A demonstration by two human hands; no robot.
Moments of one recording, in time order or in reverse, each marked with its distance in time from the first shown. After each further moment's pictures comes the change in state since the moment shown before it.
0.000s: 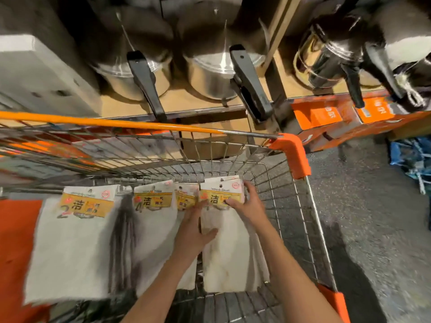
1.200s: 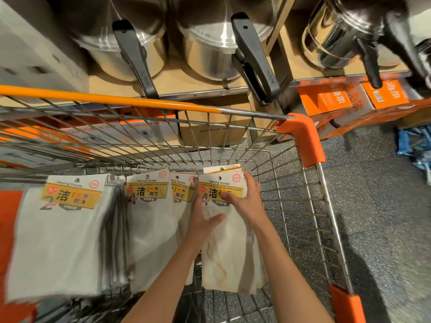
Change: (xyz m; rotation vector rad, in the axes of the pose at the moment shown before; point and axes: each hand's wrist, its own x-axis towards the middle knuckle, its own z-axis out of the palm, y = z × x) left_hand 0.025 -0.006 0.040 -0.580 0.033 -0.061; right_hand -0.002 0.009 0.017 0.223 0.001 -0.003
